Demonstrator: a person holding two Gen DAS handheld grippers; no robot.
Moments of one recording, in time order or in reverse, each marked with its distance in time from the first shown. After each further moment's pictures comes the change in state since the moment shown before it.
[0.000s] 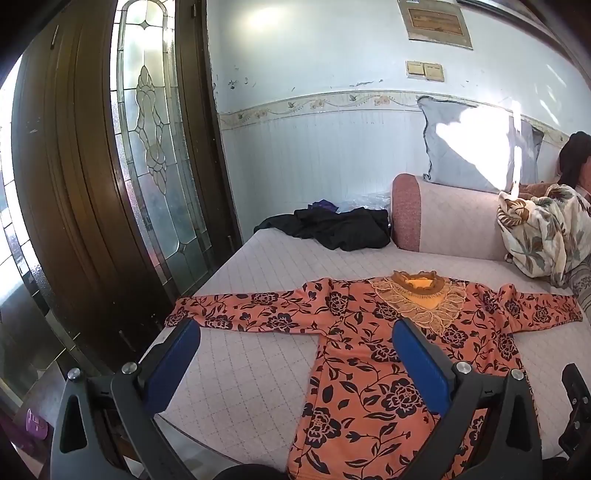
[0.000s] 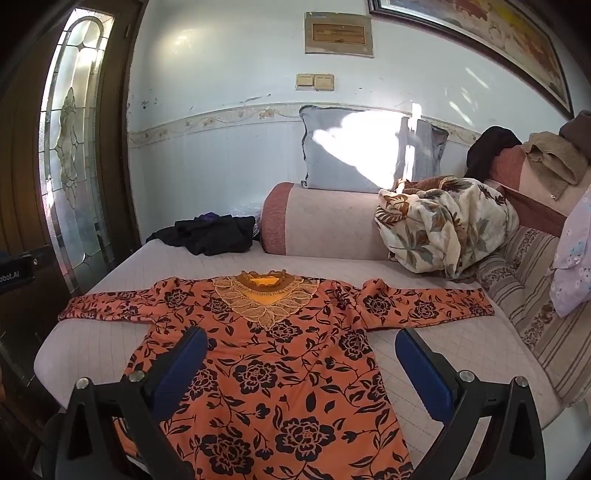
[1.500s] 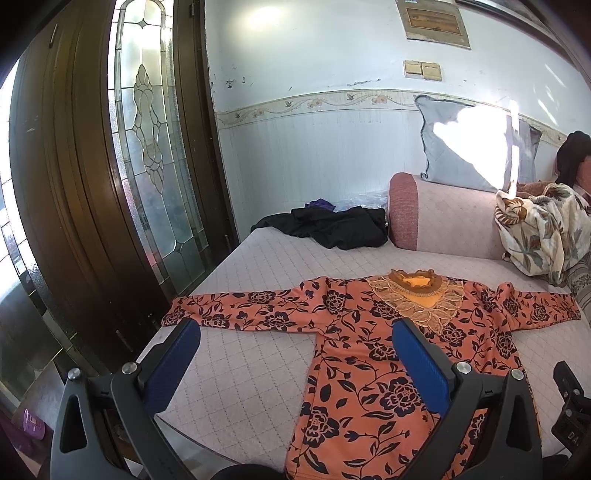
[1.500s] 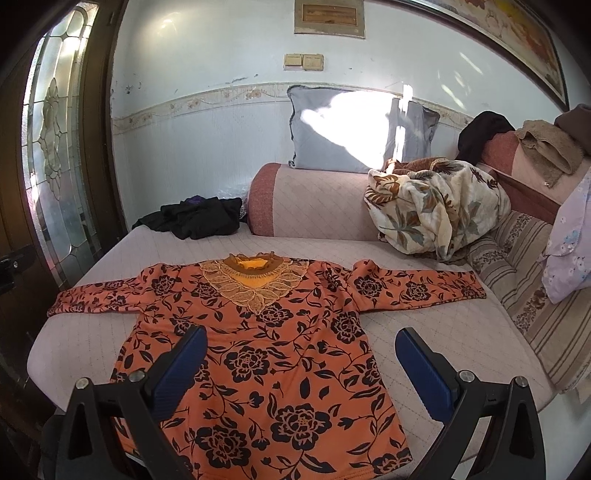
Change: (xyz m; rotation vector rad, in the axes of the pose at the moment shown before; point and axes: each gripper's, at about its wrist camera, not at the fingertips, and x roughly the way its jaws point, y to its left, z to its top) left arm 0.002 -0.001 -0.001 0.000 0.003 -0.016; right arm 0.017 0.007 0.002 0.013 0.102 -0.059
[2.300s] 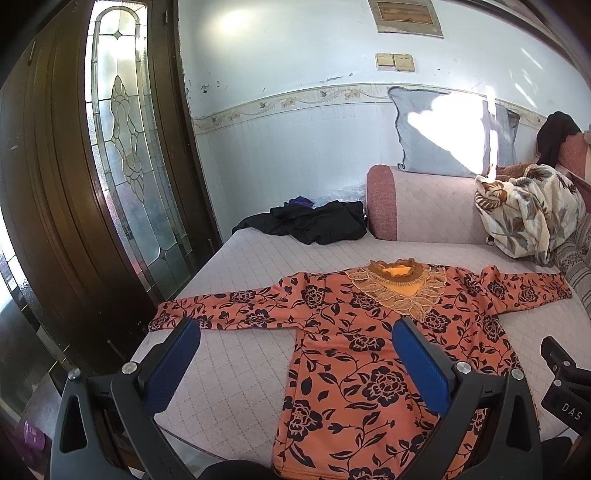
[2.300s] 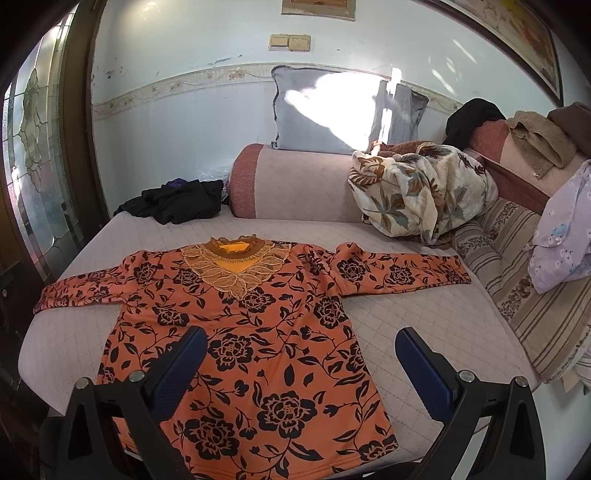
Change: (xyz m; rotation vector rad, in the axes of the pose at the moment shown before) left arm -0.007 -0.028 -0.009 0.070 0.002 -0.047; right arm 0.006 -0.004 0.007 0.011 0.076 -0.067
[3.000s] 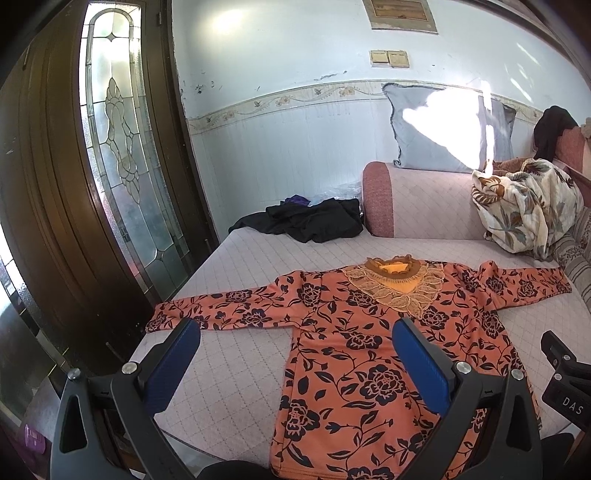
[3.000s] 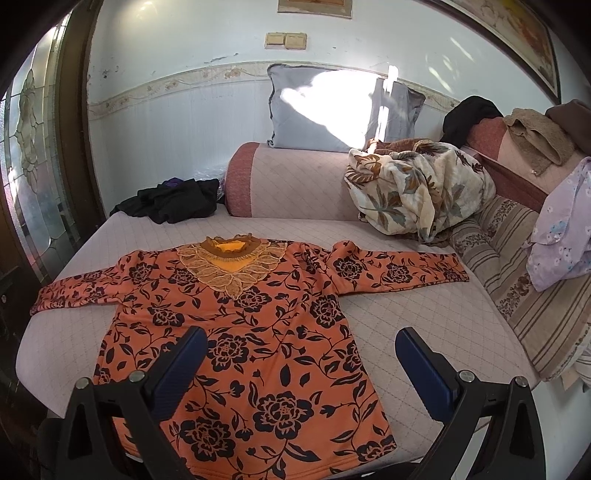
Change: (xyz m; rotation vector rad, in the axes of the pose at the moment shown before) left arm 0.004 -0.006 -0.001 0.017 0.005 -0.008; right arm 0.005 -0.004 -0.002 0.011 -0.001 -0.006
